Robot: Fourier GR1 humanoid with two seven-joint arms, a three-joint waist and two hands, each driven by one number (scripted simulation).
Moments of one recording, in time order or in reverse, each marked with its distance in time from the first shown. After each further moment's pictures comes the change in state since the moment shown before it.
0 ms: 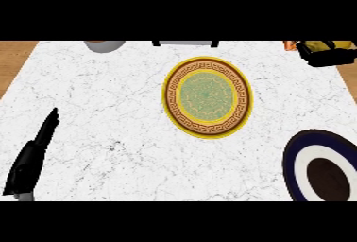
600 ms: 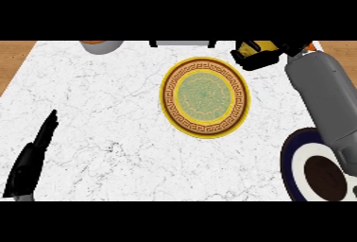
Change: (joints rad) left arm 0.012 -0.017 0.014 -0.003 -0.009 0.000 0.002; right arm -0.068 0.255 0.085 -0.093 0.052 0.044 0.279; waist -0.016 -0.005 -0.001
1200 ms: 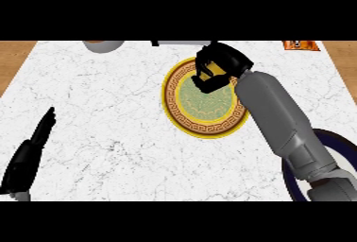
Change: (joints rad) left arm -0.023 0.014 0.023 0.016 0.007 -0.031 -0.006; right arm -0.018 0.224 0.061 0.152 0.099 -0.051 0.105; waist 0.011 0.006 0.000
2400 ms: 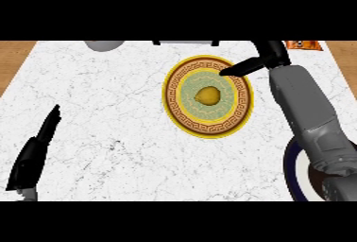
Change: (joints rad) left arm -0.021 -0.028 -0.006 0.003 -0.030 0.008 0.001; right arm -0.047 -0.081 -0.430 0.230 -0.311 -0.060 -0.026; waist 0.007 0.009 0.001
